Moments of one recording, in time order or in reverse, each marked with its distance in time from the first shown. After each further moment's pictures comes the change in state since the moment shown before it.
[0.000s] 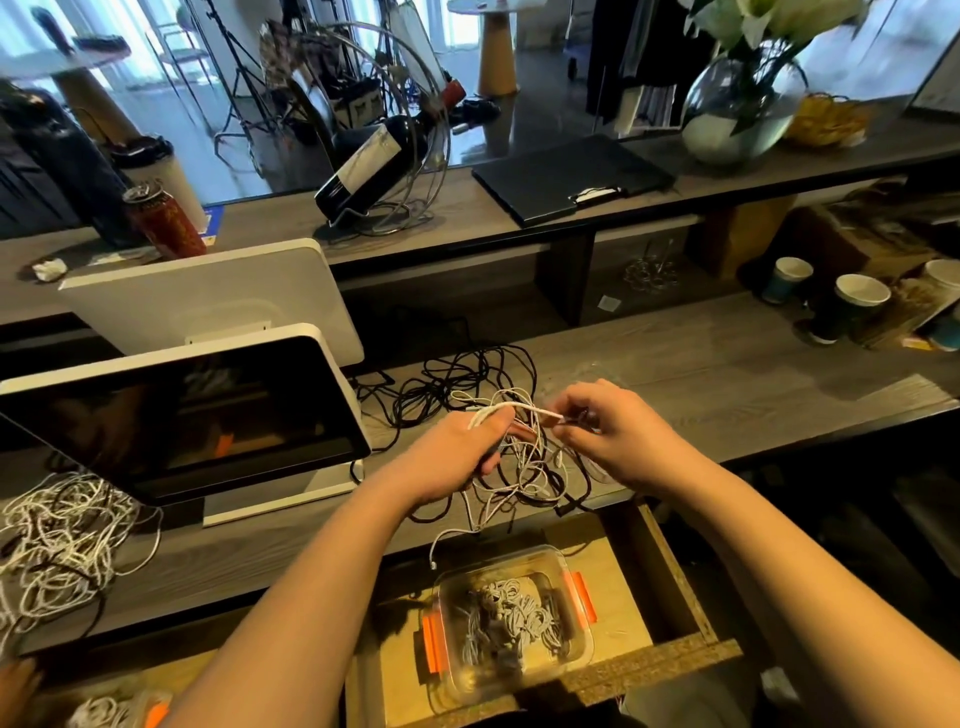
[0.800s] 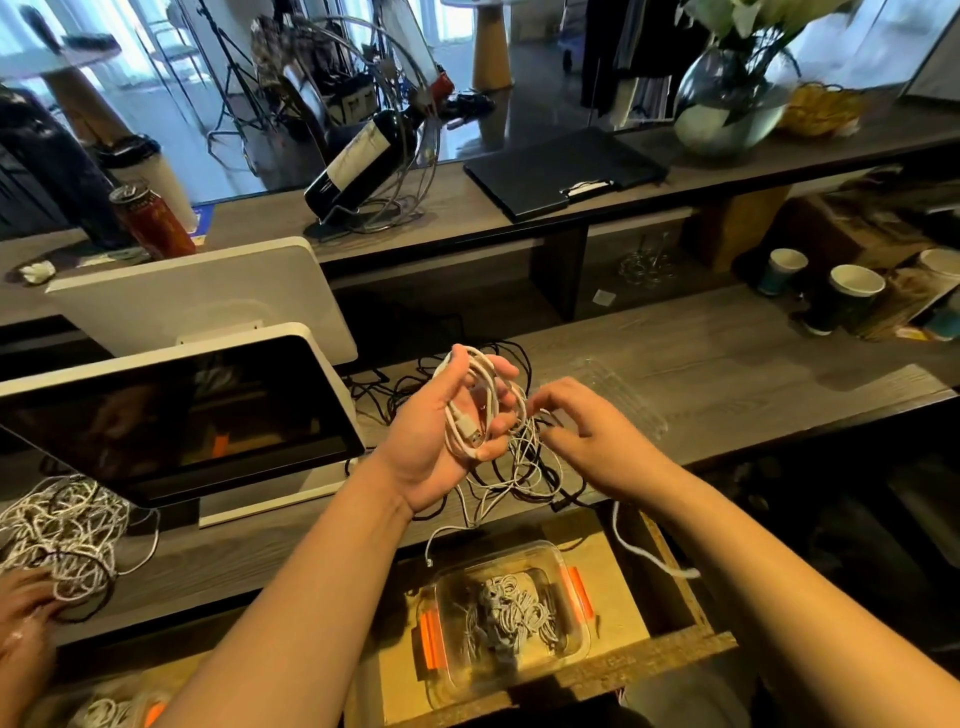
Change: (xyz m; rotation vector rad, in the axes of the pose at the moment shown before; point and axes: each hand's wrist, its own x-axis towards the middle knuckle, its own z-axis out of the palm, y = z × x) left_hand -0.008 0.026 0.006 -1.048 -0.094 0.128; right_hand 0.001 0.002 0.017 0.153 0.008 0.041
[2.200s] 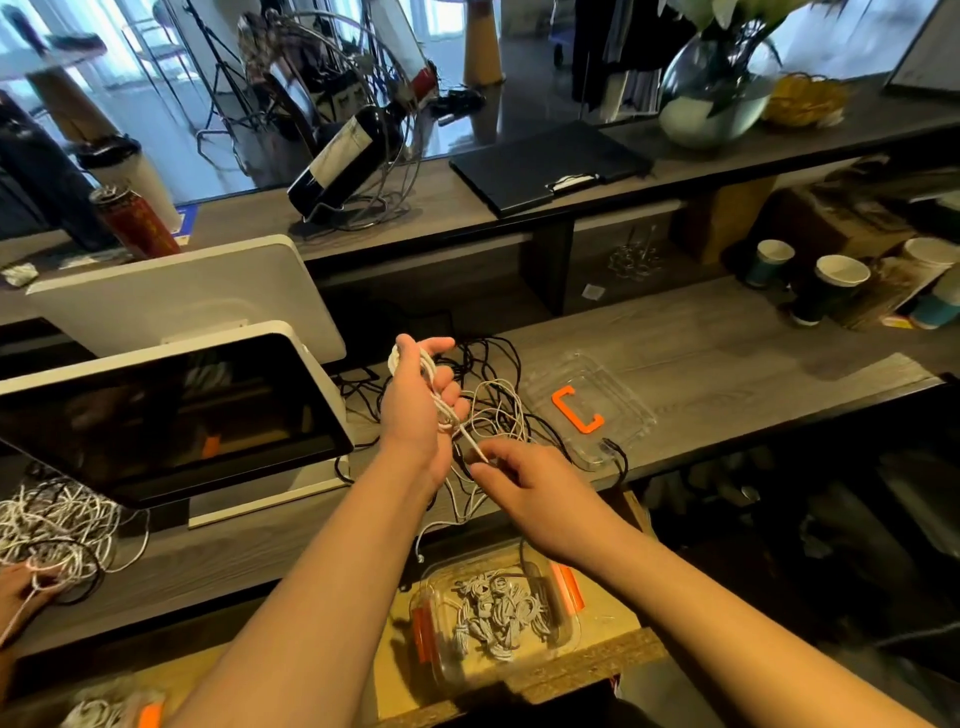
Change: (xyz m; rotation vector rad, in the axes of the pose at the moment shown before) left_hand 0.027 -0.015 0.007 0.017 0.553 0.269; right_hand -0.033 -0.017 0.045 0.059 -0.048 0.010
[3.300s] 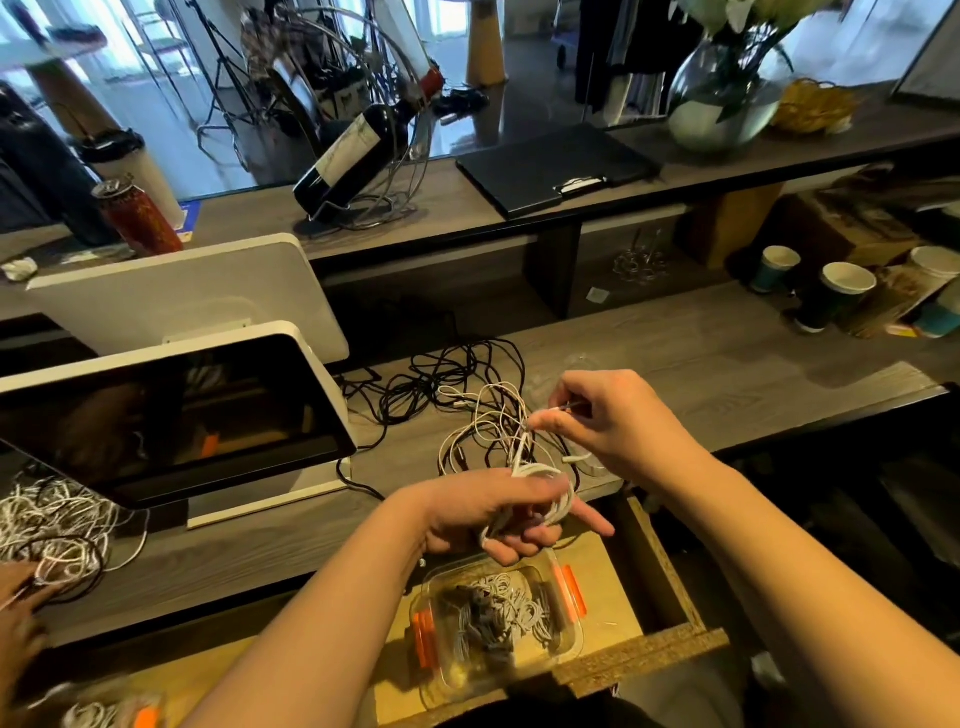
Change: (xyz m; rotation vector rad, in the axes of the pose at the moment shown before) left_hand -0.018 -0.021 -0.024 0.541 -1.038 -0.743; right_hand 0.025 0.006 -0.075 -0.361 0.155 -0.145
